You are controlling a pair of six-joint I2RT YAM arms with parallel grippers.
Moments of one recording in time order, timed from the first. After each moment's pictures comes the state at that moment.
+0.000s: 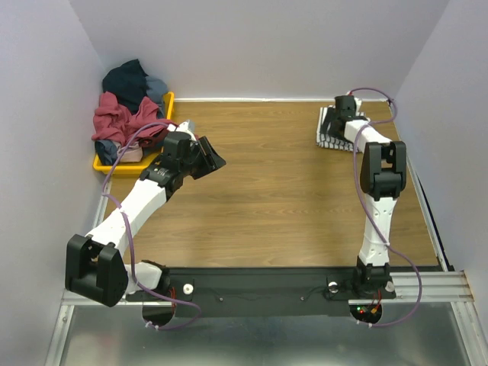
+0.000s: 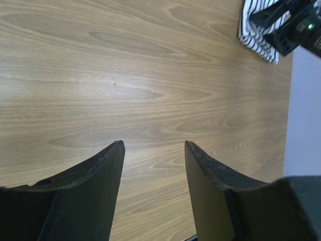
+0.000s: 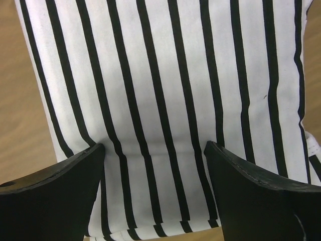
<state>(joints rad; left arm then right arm) -0.36 1.25 0.95 -0.27 0.14 -0.72 0.06 2.27 1.76 -0.34 0.31 0.36</state>
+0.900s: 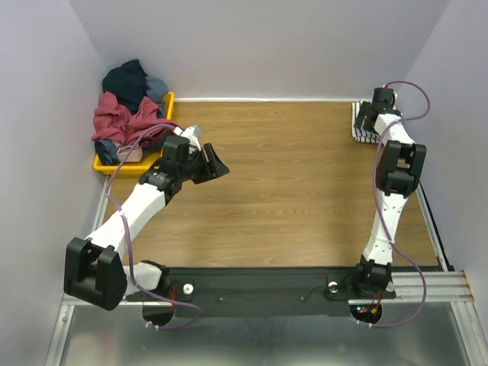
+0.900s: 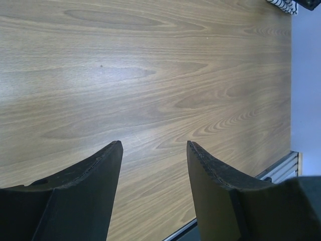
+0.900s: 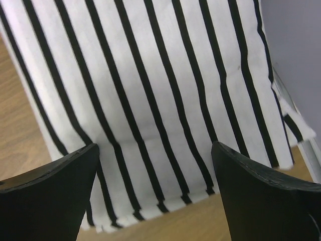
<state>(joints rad) -0.36 1.23 0.90 -0.26 0.28 -0.61 -0.20 2.44 2.08 -0.42 0.30 0.16</state>
